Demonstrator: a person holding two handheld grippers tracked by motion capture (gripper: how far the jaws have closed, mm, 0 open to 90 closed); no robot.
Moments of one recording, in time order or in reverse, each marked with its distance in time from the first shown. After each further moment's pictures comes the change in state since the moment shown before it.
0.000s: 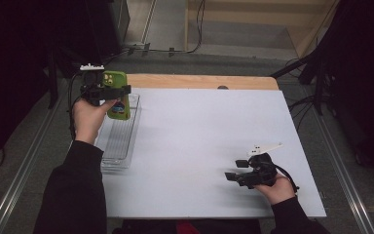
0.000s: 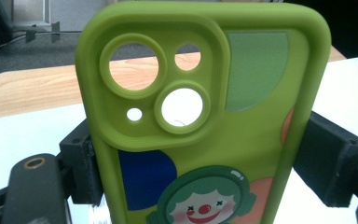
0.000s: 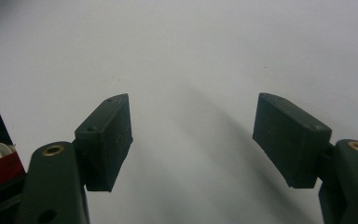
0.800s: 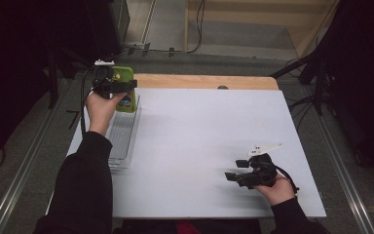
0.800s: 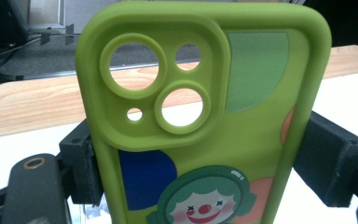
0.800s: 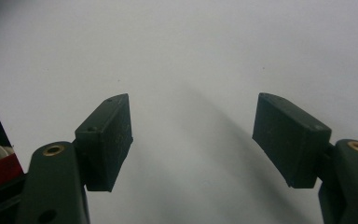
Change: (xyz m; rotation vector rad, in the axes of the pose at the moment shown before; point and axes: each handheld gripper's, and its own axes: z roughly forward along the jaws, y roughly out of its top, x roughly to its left) left arm 0.010 0.007 0.046 -0.008 0.071 -0.002; right arm 0.003 0.000 -0.001 -0.004 -0.016 -0.001
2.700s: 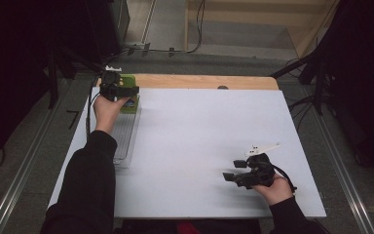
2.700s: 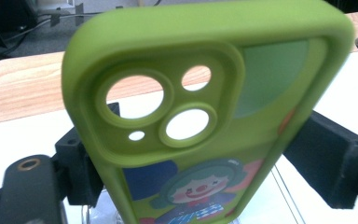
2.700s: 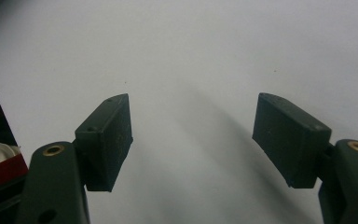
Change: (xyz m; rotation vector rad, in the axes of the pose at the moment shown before) left arm 0.015 -0.018 0.045 0.088 0.042 0.024; right arm 0.001 0.002 0.004 0.007 0.026 -0.002
